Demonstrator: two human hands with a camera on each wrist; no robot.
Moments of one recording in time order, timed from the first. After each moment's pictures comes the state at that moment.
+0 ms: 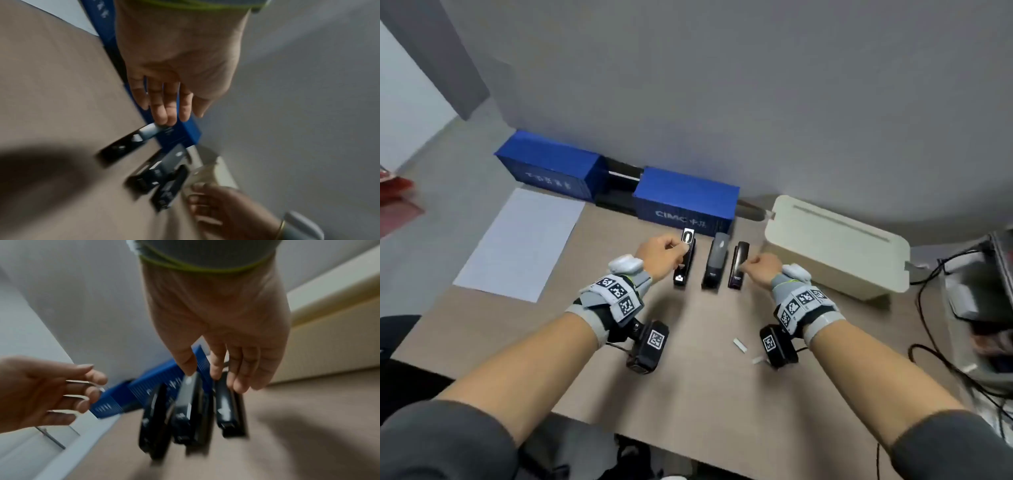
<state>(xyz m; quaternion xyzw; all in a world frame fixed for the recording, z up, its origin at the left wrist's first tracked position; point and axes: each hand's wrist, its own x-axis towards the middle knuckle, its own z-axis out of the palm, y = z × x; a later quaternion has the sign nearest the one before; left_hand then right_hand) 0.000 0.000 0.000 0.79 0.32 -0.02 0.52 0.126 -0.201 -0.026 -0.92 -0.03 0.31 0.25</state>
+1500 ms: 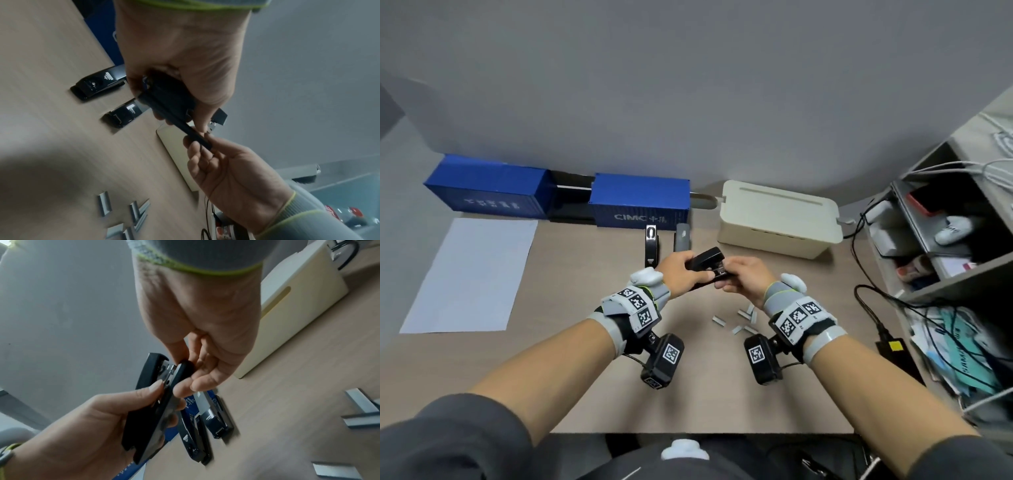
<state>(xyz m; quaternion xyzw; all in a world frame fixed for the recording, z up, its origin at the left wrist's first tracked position) -0.017 -0.081 0.031 0.84 0.13 -0.12 0.51 0.032 -0.248 0.035 -0.71 0.06 0.33 0.62</state>
